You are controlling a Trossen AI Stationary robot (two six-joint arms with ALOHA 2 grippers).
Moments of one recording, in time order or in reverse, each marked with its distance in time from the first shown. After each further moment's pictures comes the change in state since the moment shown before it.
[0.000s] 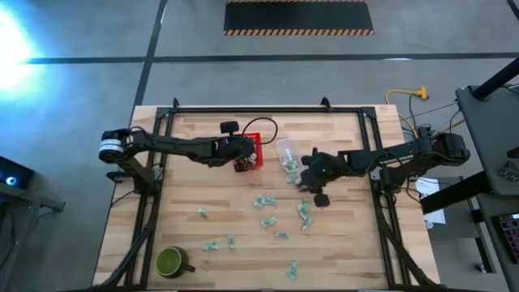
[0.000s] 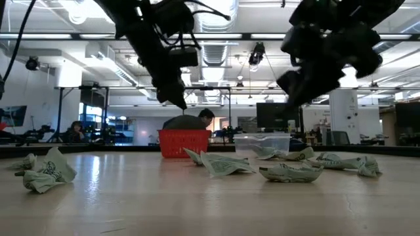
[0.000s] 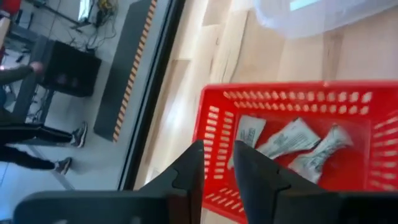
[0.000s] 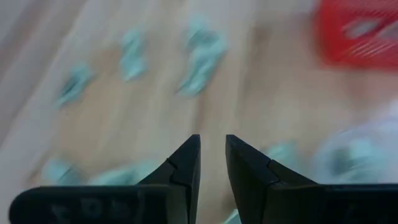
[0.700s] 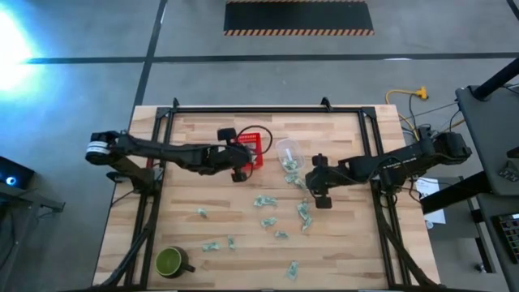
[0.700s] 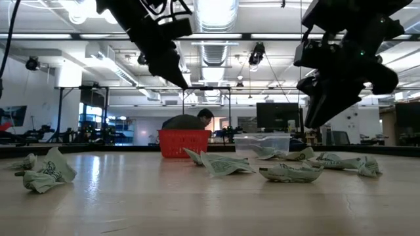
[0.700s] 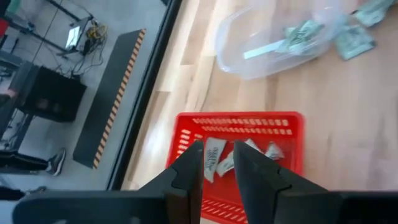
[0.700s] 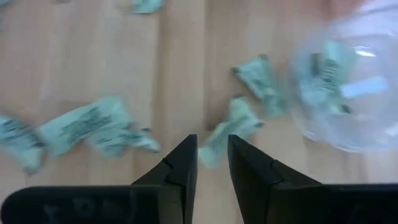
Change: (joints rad) left arm -0.125 -0.114 -0.008 -0.037 0.013 -0.078; right arm 0.119 -0.013 -0.003 -0.187 0.344 0.171
